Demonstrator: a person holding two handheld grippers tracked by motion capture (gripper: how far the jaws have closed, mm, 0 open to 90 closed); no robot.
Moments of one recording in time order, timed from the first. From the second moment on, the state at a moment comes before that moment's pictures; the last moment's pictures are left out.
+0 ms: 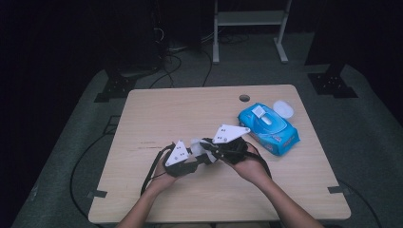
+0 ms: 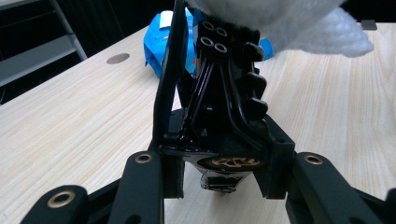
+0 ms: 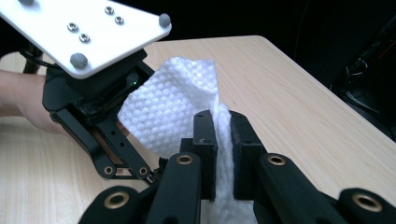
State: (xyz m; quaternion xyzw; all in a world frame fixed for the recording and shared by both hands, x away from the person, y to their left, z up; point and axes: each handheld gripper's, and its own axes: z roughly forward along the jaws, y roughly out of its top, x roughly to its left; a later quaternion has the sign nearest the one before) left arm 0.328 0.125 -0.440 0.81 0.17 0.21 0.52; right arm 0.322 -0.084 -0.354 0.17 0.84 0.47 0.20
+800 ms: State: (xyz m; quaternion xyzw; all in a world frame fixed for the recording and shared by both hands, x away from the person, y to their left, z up) left arm 0.325 0.123 -0.435 0.81 0.16 0.22 0.53; right arm 0.317 -0.062 -0.355 0.15 0.86 0.45 0.19
